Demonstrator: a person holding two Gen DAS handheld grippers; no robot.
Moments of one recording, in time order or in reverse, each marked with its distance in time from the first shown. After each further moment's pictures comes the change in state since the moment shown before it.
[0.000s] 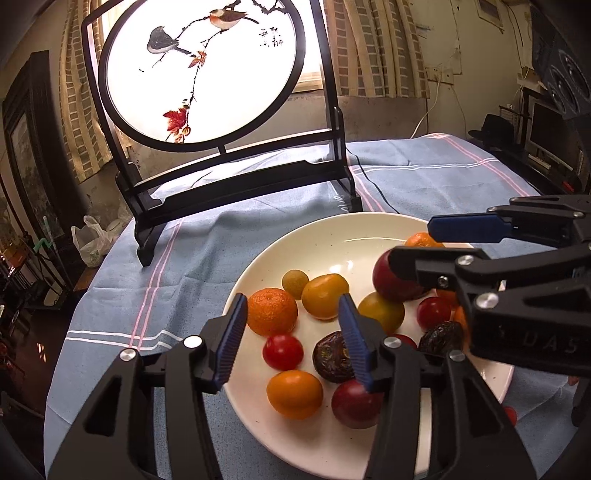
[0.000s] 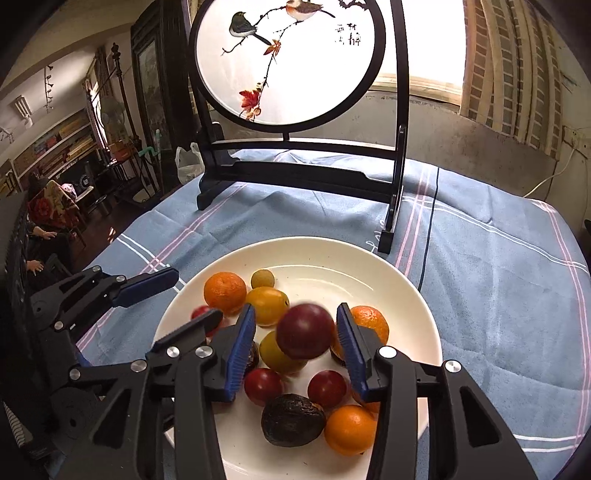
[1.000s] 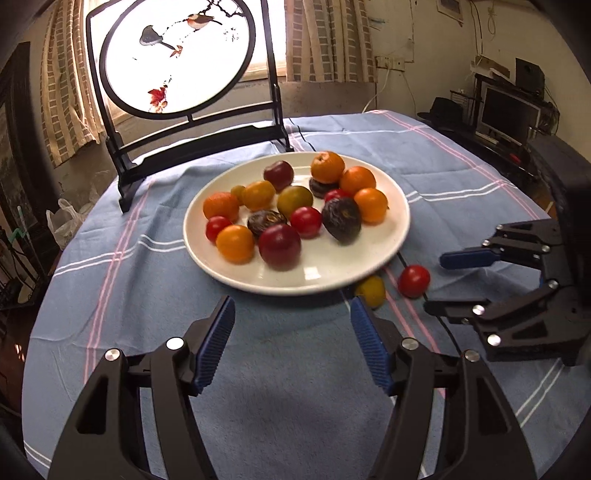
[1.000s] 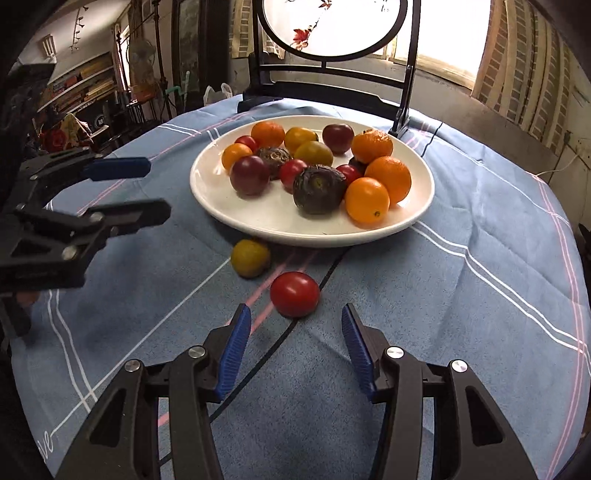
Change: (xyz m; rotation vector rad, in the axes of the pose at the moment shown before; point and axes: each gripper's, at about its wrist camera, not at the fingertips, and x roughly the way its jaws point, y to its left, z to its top) left arm -0.091 -0.026 -0.099 0.045 0.056 -0.182; right arm -0.057 0.013 -0.146 -0.162 0.147 -0.009
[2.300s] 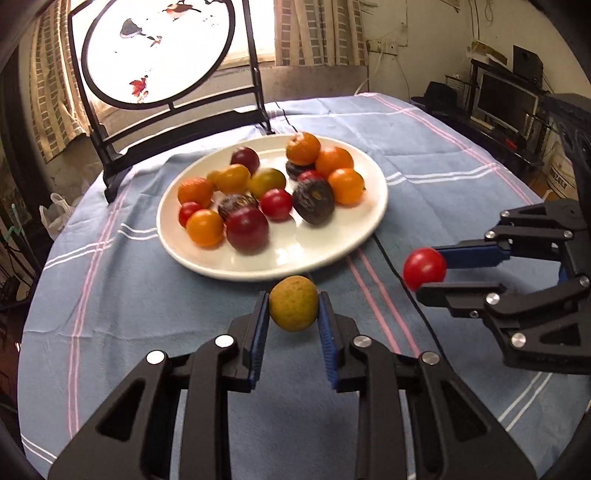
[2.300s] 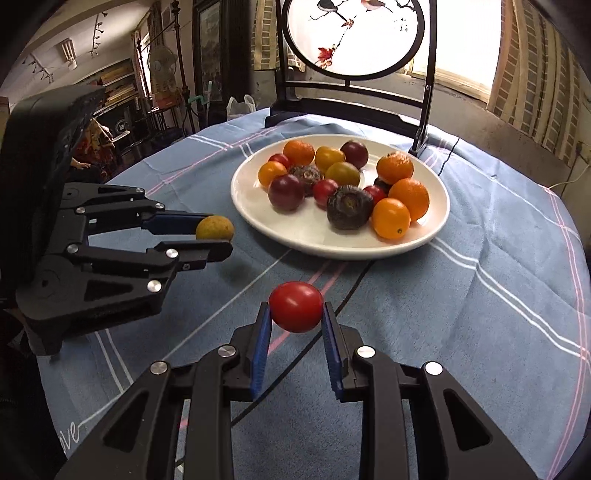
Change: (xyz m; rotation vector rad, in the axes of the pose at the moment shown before) left arm 0.005 -0.018 0.008 -0.004 0.039 0.010; right arm -0.036 0.016 0.004 -0.034 -0.064 0.070
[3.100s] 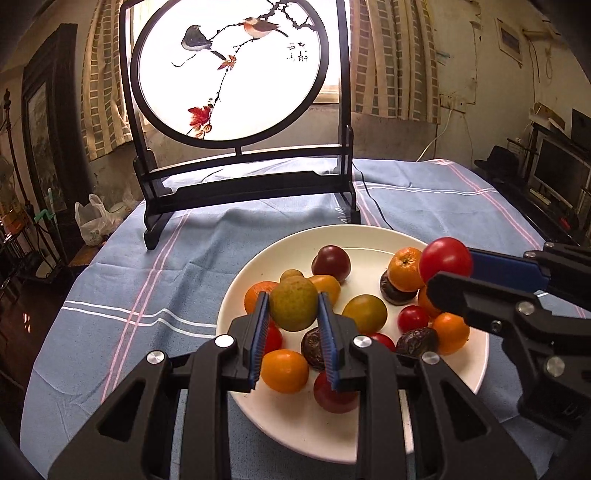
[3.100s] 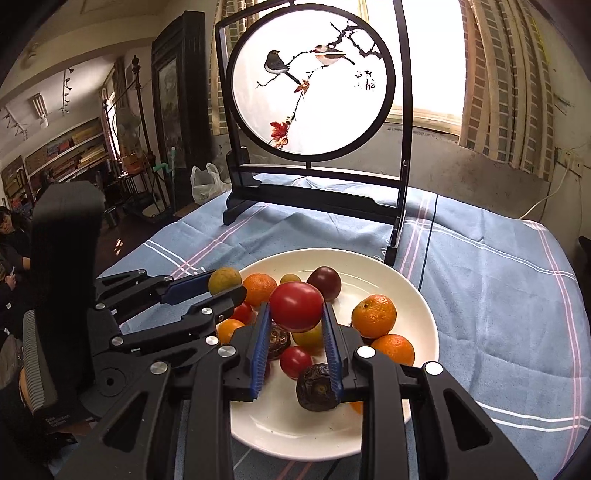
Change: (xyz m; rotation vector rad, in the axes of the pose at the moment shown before) left arm 0.050 0.066 0.086 -0.167 -0.132 0.141; right arm 0.032 -0.029 0.117 0.142 -0.191 -0.082
